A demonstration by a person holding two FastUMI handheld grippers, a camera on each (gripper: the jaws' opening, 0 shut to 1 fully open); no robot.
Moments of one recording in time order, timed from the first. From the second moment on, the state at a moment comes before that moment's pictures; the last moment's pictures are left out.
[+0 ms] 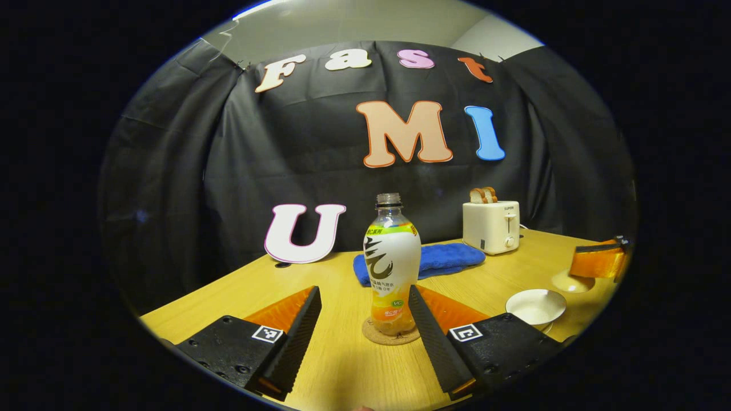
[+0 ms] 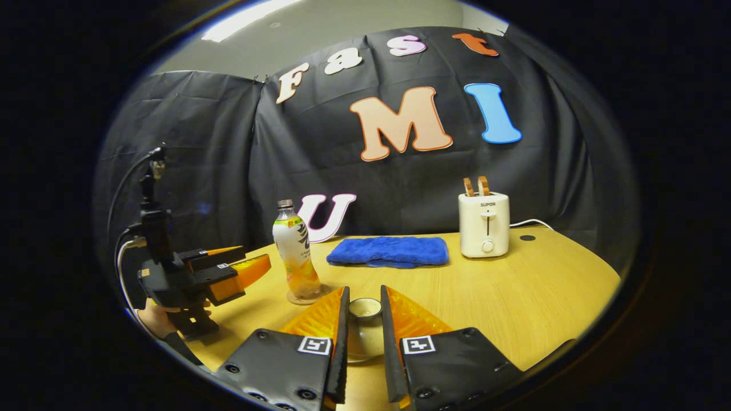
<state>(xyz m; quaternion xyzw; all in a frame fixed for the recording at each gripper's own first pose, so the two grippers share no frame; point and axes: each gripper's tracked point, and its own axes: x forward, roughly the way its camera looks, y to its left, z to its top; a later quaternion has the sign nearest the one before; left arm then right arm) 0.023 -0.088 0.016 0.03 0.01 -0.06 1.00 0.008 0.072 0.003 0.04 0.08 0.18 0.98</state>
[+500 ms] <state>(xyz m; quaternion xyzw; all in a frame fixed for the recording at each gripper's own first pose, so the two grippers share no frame) 0.005 -0.069 0.004 0.02 0.01 -0.06 1.00 0.027 0.101 -0.013 0.02 0.10 0.18 0.98</state>
